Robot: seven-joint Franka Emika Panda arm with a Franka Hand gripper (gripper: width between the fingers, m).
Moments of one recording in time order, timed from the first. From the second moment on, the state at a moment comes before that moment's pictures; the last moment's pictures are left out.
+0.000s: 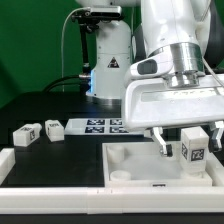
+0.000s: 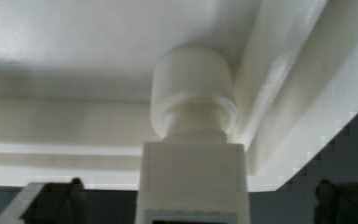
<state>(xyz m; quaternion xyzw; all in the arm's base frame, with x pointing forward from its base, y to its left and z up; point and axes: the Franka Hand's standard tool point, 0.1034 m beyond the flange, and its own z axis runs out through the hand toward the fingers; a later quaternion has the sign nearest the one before) 0.602 0.106 0.059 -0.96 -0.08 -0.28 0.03</state>
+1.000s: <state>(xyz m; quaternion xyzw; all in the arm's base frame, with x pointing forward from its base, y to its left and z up) 0.618 0.099 0.080 -0.98 -0.10 -0.16 0.04</state>
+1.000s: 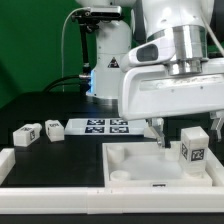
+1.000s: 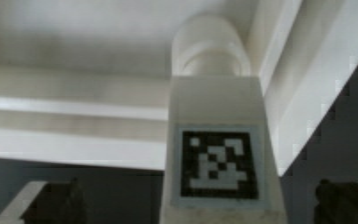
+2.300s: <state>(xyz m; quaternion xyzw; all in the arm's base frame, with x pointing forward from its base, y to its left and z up) 0.620 0.111 0.078 -0.99 -0.10 -0.01 0.06</state>
